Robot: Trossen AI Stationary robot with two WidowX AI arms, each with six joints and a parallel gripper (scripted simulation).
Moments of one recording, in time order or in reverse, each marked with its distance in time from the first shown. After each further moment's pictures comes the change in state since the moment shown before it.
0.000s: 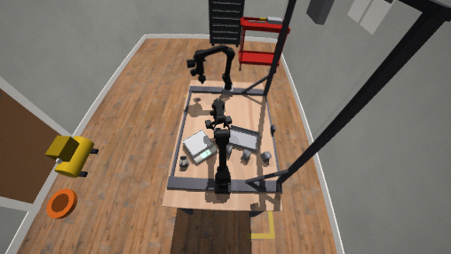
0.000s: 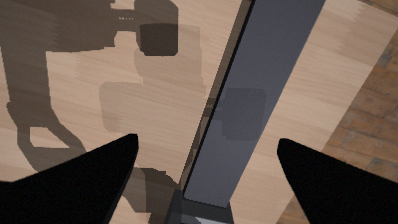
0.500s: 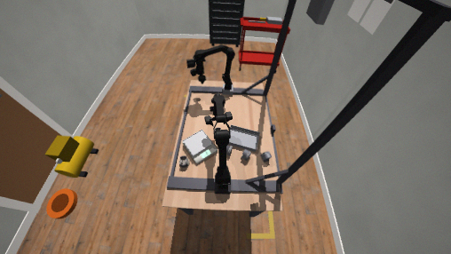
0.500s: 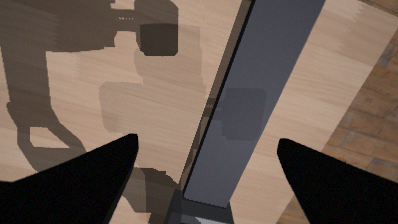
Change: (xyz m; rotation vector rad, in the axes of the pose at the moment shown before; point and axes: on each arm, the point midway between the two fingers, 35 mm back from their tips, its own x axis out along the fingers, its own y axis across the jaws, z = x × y) left arm -0.046 0.000 0.001 0.000 -0.003 -0.001; right arm 0.000 0.000 0.000 0.000 0.000 0.000
